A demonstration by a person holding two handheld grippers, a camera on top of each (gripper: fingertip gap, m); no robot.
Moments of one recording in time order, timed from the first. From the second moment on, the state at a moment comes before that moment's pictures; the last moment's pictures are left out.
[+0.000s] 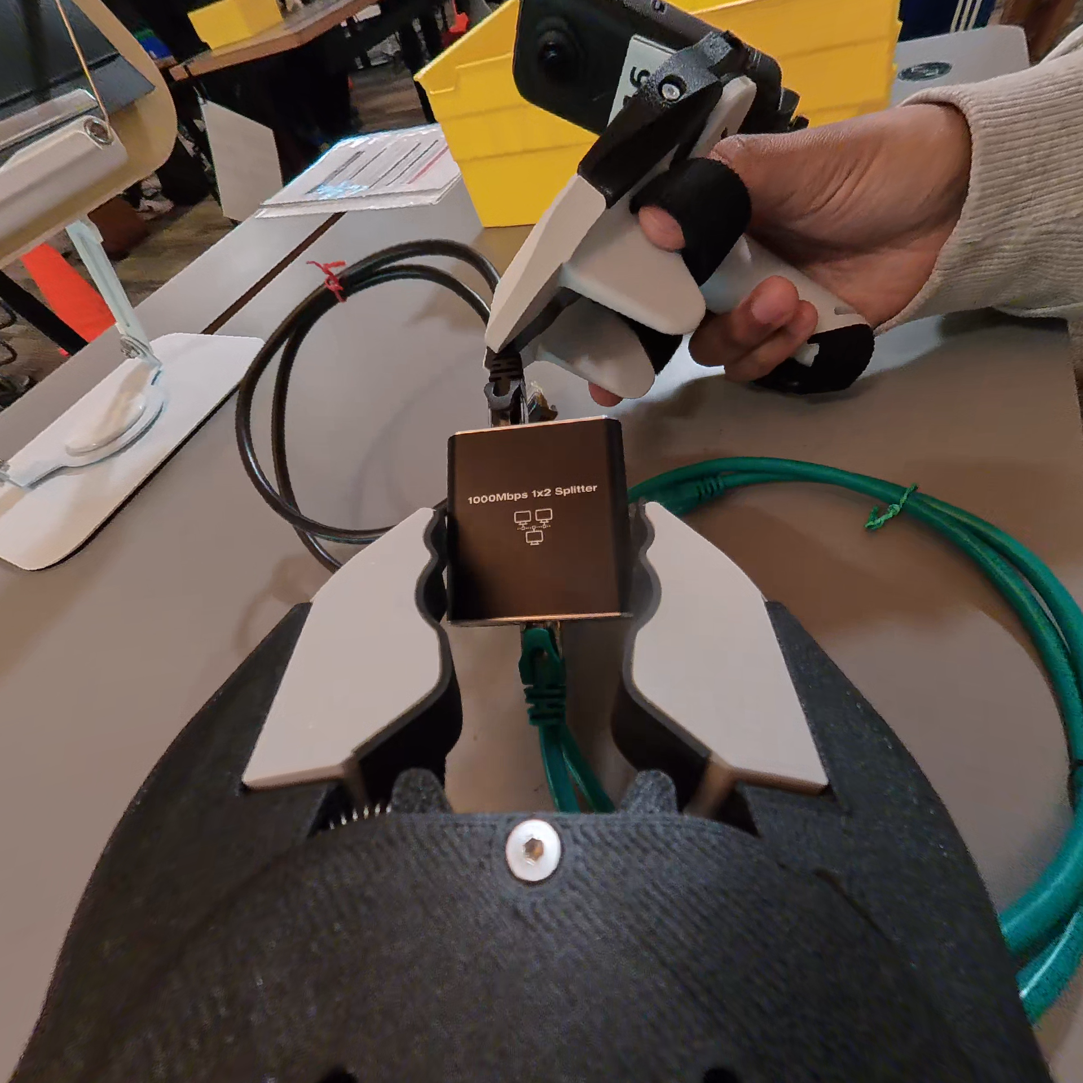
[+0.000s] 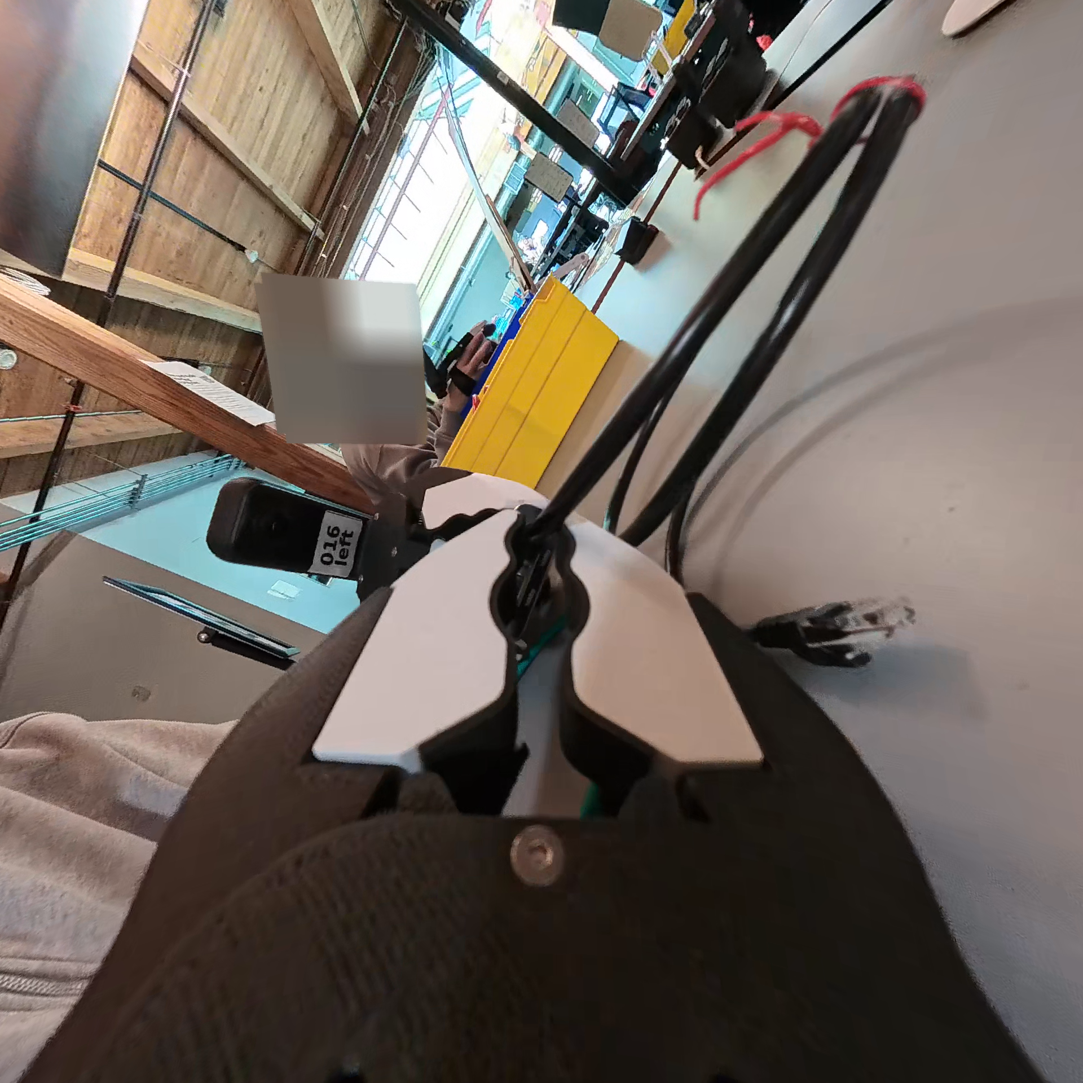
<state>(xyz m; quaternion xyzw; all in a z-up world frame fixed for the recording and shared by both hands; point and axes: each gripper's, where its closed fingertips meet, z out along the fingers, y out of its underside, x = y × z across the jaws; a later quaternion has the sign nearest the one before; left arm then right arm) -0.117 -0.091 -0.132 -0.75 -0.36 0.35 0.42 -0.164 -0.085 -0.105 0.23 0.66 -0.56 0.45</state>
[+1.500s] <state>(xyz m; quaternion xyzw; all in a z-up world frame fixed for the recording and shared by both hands) -0.129 -0.087 -0.131 -0.73 -0.38 0.43 0.36 -0.182 -0.093 -0.112 0.40 0.58 -0.58 0.42</state>
